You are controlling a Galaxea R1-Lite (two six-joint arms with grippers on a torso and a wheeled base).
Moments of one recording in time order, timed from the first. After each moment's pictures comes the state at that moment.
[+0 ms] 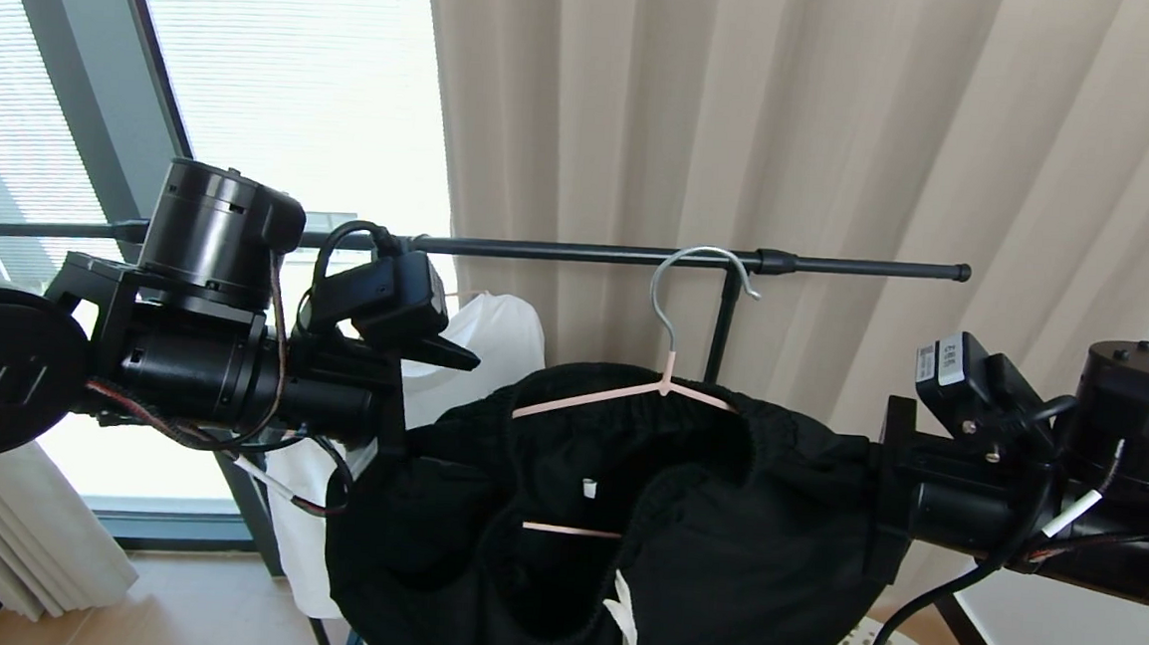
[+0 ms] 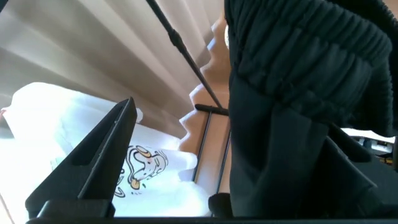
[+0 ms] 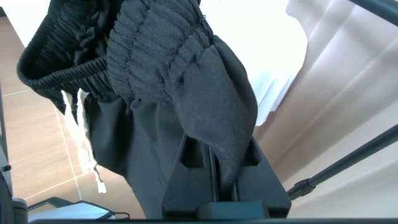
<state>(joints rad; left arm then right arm) -0.41 1.64 -1.05 0.03 -0.57 0.72 0.39 1.57 -0.54 -0.78 0.62 -0.25</state>
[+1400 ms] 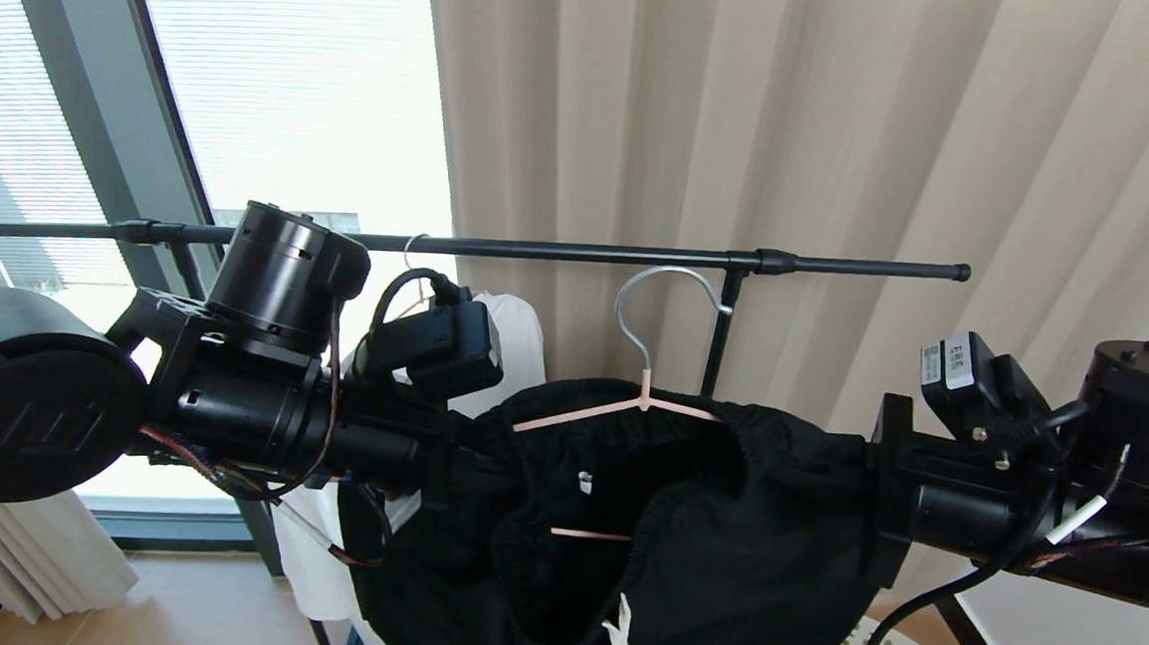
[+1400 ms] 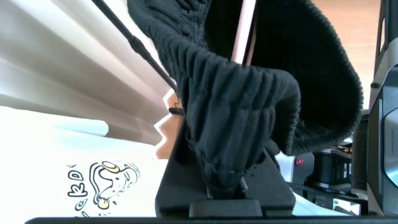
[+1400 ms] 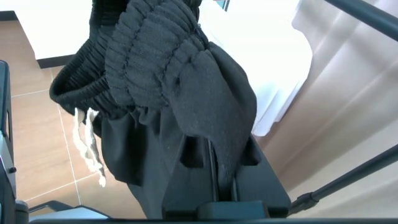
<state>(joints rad) -0.52 1.66 -1.02 0.03 -0.57 0.69 0.42 1.58 -0.53 -0.83 0.64 -0.24</state>
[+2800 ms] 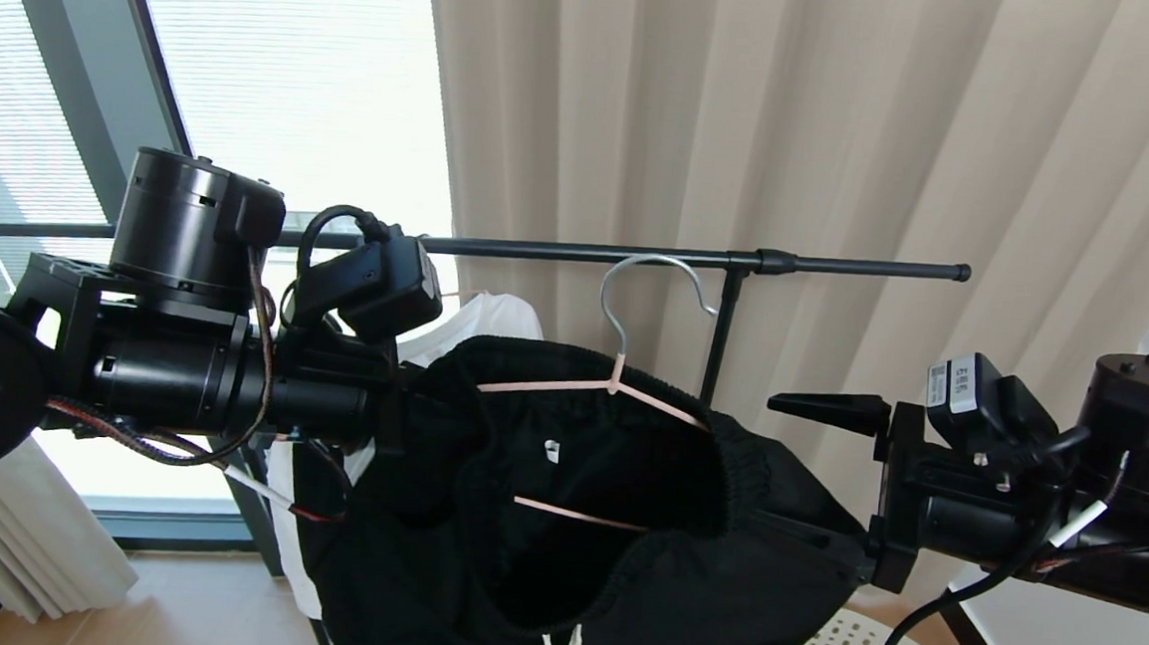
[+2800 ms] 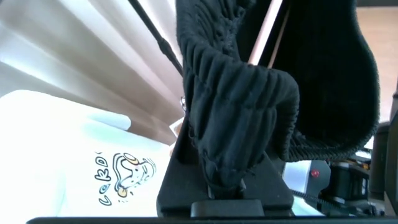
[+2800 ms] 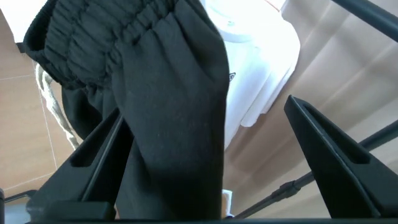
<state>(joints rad) -0.43 1.59 -1.01 -0.02 -0.57 0.63 0.36 1.58 -0.49 -0.83 0.65 -0.33</state>
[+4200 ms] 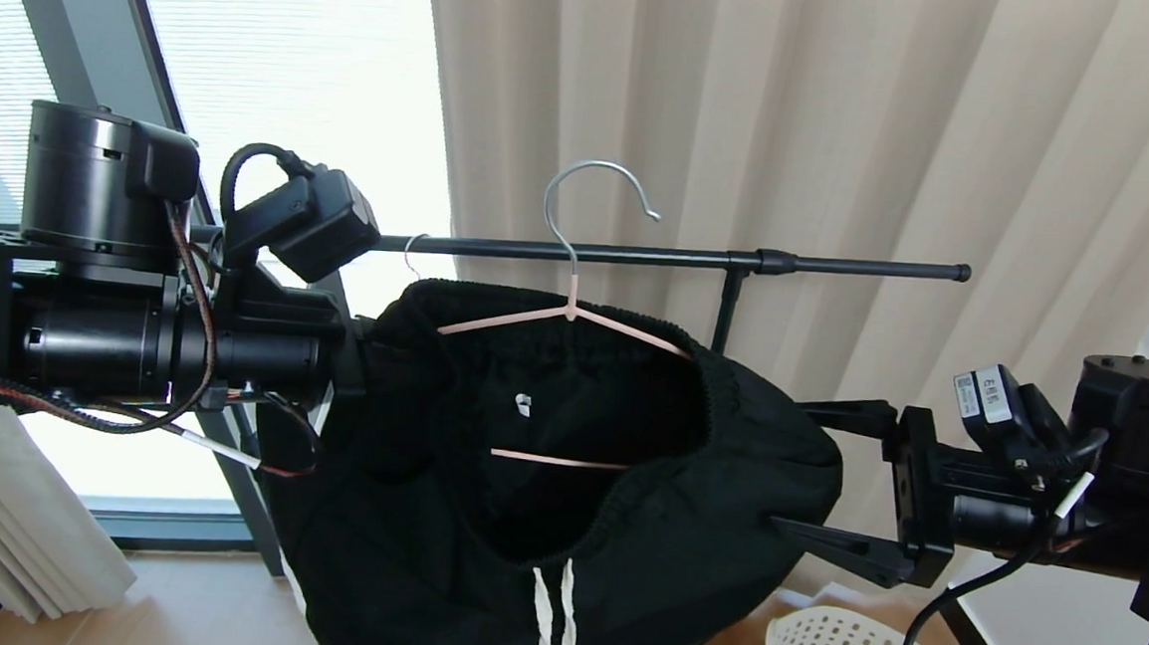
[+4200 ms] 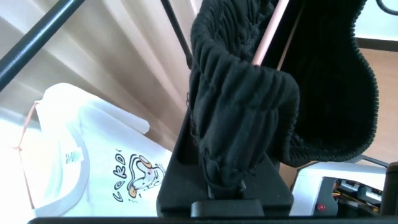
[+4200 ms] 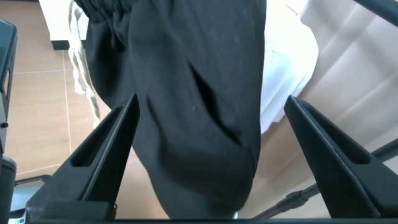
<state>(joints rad) -0.35 1.54 -1.01 -0.09 -0.58 0.53 0.19 1.67 -0.52 -0.83 0.95 -0.42</state>
